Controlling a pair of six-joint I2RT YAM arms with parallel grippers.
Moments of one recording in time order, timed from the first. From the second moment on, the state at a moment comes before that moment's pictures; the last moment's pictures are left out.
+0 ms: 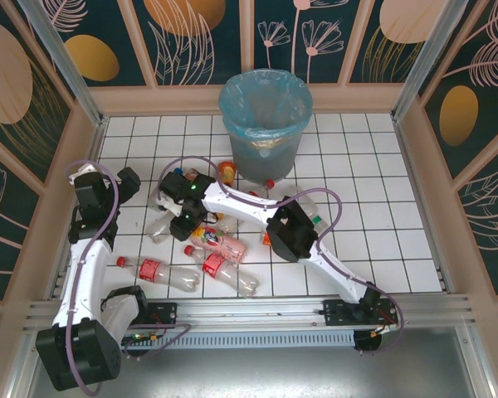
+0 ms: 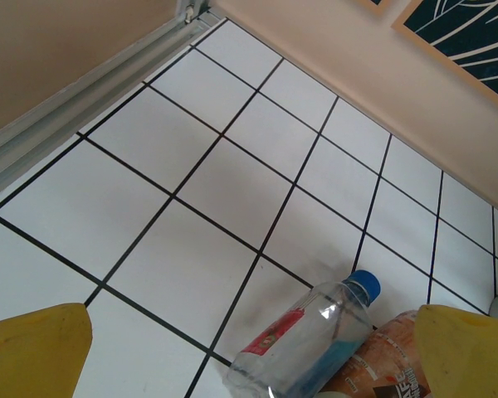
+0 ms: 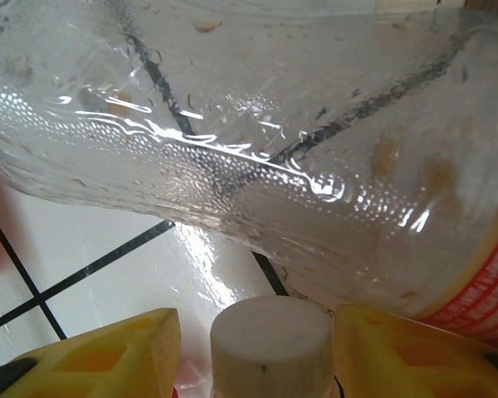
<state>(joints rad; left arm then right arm) 0.18 0.92 0.67 -0.26 -0.02 -0.50 1.09 2.51 2.31 -1.03 -0.20 0.04</state>
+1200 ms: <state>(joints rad) 0.18 0.88 0.84 -0.27 0.07 -0.50 1.07 2.17 2.25 -0.96 -0.17 -0.01</state>
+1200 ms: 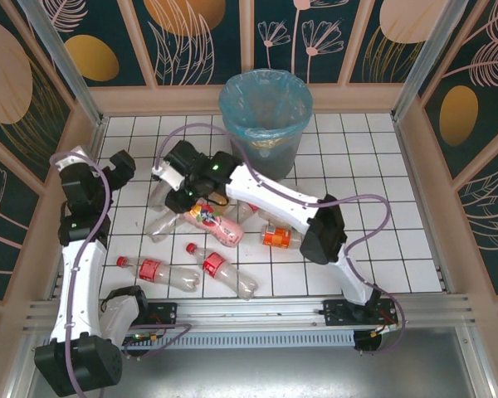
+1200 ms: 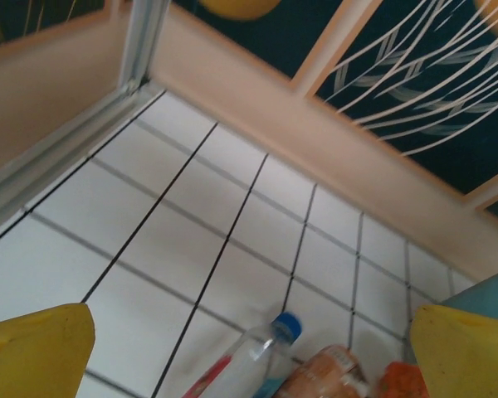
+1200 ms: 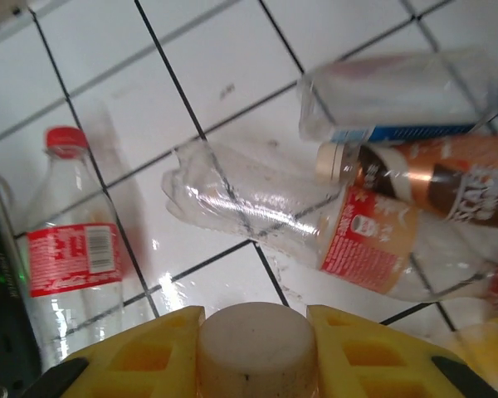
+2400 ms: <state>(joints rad) -0.37 1.27 1.13 0.09 0.13 -0.24 0.46 1.87 1.75 0.44 -0.11 0.09</state>
